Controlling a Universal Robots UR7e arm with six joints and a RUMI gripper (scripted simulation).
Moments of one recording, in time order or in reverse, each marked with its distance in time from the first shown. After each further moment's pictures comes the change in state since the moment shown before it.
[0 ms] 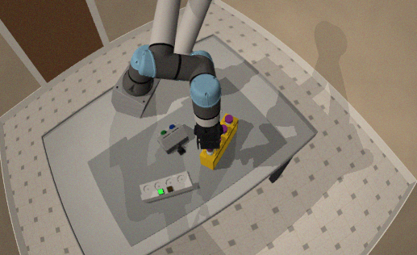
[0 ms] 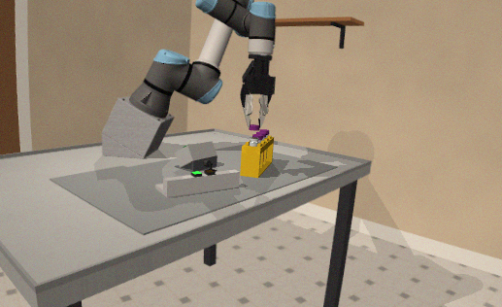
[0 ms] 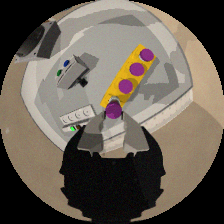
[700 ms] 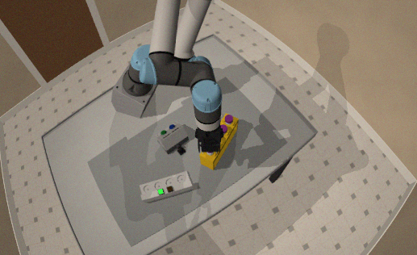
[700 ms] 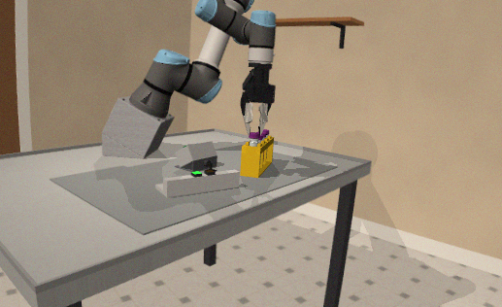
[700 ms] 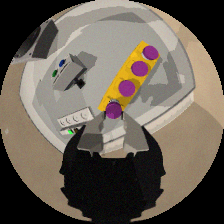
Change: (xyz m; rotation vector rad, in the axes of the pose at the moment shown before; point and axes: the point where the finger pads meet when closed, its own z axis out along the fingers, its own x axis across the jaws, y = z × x) arm 0.002 -0.001 0.025 0.000 -0.002 0.001
